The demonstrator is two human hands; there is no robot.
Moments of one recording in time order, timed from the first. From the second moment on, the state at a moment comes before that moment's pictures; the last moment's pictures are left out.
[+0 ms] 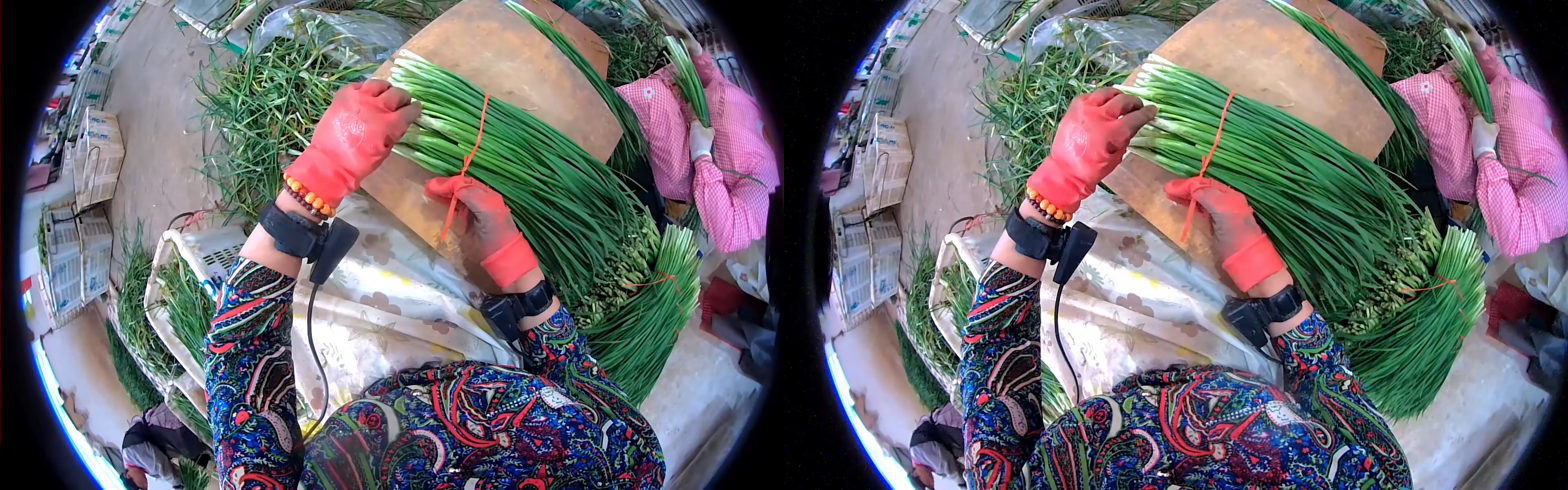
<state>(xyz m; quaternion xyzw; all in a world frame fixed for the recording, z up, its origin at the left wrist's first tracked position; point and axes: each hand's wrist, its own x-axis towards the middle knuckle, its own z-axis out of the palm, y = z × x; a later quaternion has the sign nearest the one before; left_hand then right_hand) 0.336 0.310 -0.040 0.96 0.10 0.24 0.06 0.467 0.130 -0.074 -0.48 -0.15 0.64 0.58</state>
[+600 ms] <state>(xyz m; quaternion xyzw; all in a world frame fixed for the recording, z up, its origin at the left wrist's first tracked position) 0.347 0.320 -0.047 0.98 0.04 0.17 0.12 0.470 0.131 -0.076 -0.46 -0.16 0.65 0.58</state>
